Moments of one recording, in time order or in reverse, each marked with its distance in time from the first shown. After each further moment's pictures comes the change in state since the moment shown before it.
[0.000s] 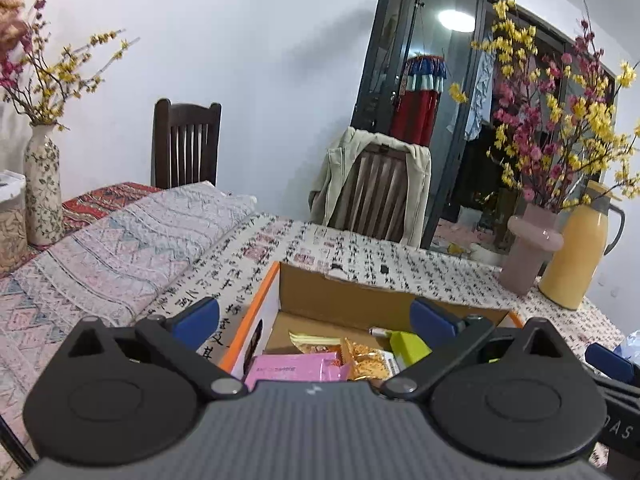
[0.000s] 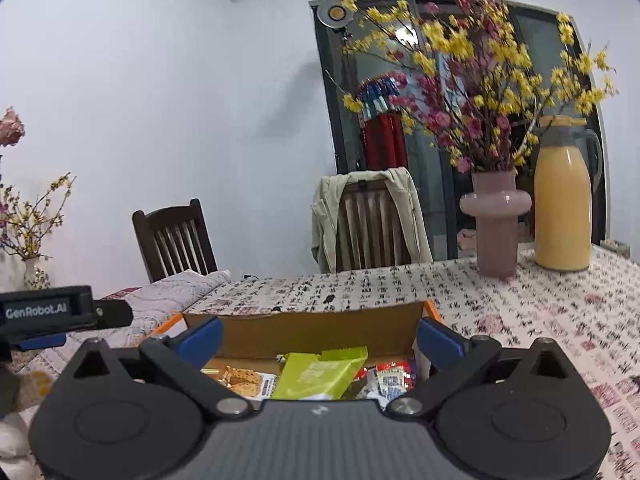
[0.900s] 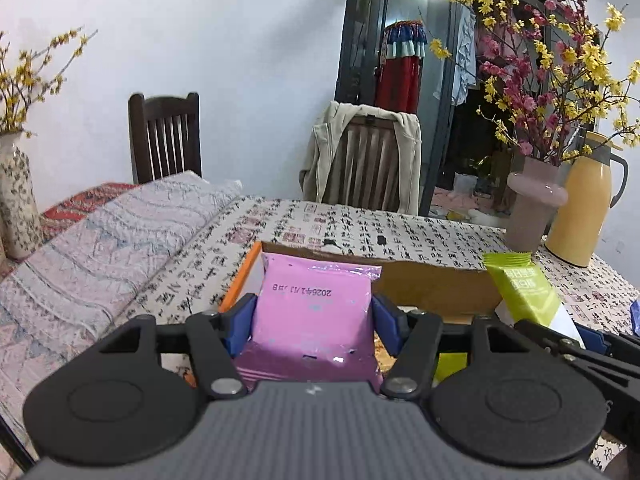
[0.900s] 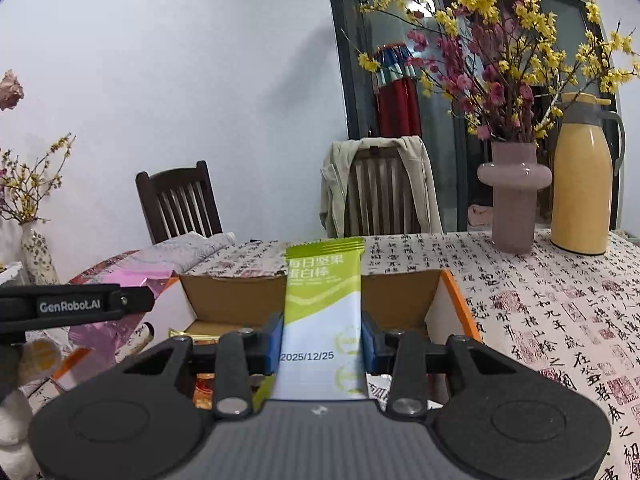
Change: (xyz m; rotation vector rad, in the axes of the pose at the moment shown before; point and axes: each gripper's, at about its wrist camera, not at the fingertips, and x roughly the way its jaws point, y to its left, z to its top) left arm 0.043 -0.014 -0.016 0.105 0.075 -0.011; right arm 0.034 -0.002 -0.013 -0.026 0.117 0.025
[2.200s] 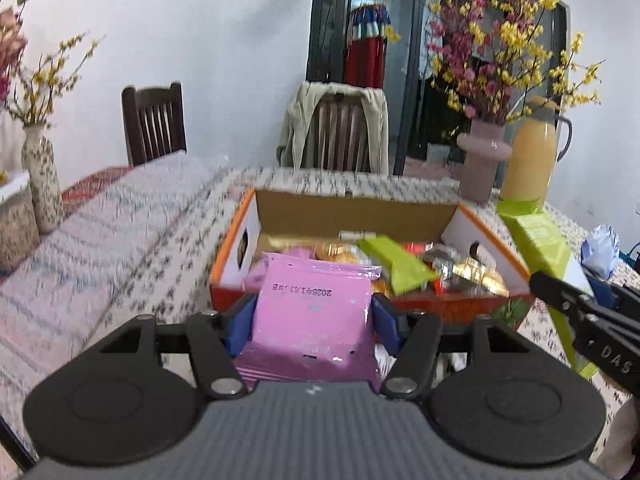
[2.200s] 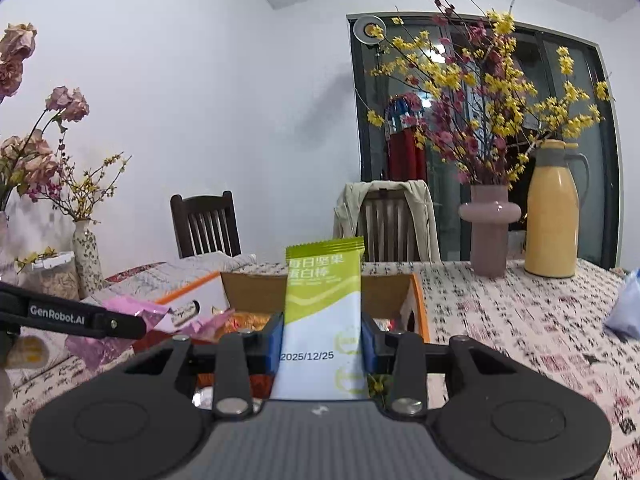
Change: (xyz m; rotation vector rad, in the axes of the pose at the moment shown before) left arm -0.117 -0.004 -0.042 0.079 0.051 -0.060; right arm -0.136 -0.003 -0.047 -0.070 -0.139 0.034
